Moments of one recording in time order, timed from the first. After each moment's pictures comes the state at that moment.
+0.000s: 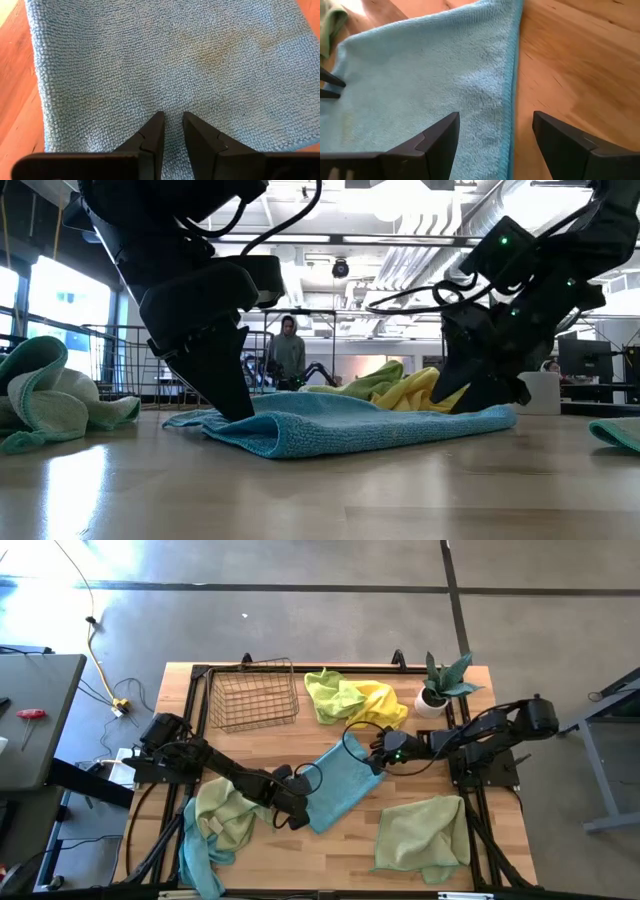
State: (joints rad) left arm -0.27 1.86 0.98 -0.24 -0.33 -0.70; right arm -0.05 1.47 0.37 0.29 0.08 0.82
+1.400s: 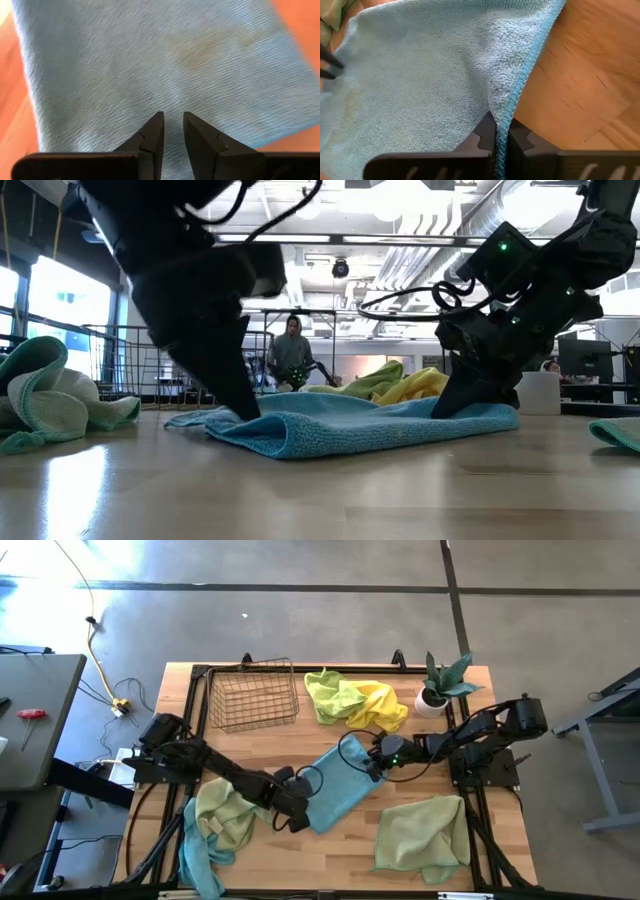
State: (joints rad) left arm -0.29 1.85 1.00 -0.23 -0.33 -0.65; right arm -0.01 1.54 0.37 0.38 0.05 0.73
